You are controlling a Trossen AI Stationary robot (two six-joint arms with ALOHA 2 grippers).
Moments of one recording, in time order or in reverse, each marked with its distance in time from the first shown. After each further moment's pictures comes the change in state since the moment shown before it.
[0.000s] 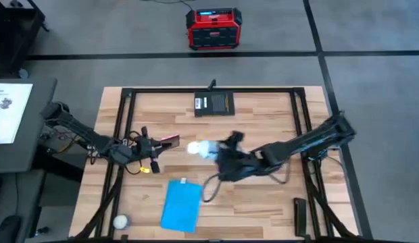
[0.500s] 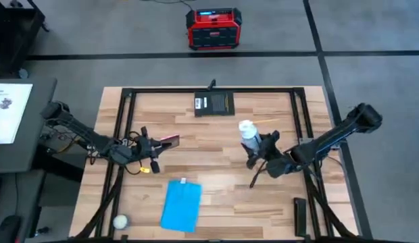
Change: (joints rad) left arm 0.000 0.000 0.000 -0.006 -0.006 -0.013; right arm 0.060 -0.320 -0.877 0.832 0.298 0.272
